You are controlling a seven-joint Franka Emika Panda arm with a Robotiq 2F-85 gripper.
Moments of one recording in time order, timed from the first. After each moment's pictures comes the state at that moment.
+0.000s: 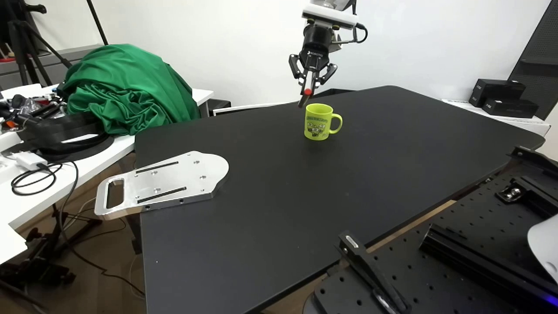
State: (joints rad) arm -0.11 0.80 -0.01 -1.49 0.46 1.62 0.22
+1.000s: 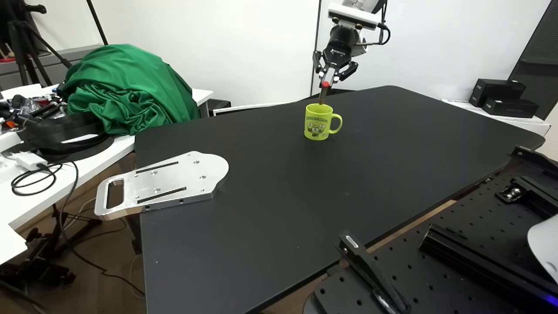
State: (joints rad) arm -0.24 0.87 -0.05 -1.40 0.56 1.50 0.25
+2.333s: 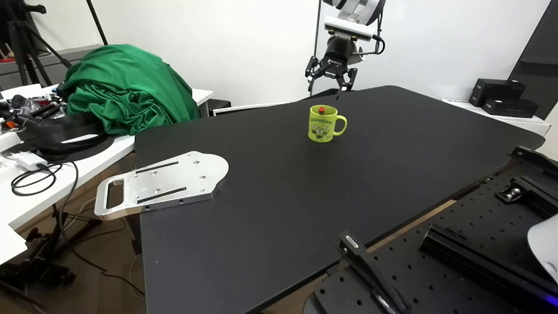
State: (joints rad) arm -0.21 0.93 -0.07 -1.35 0.57 1.54 0.25
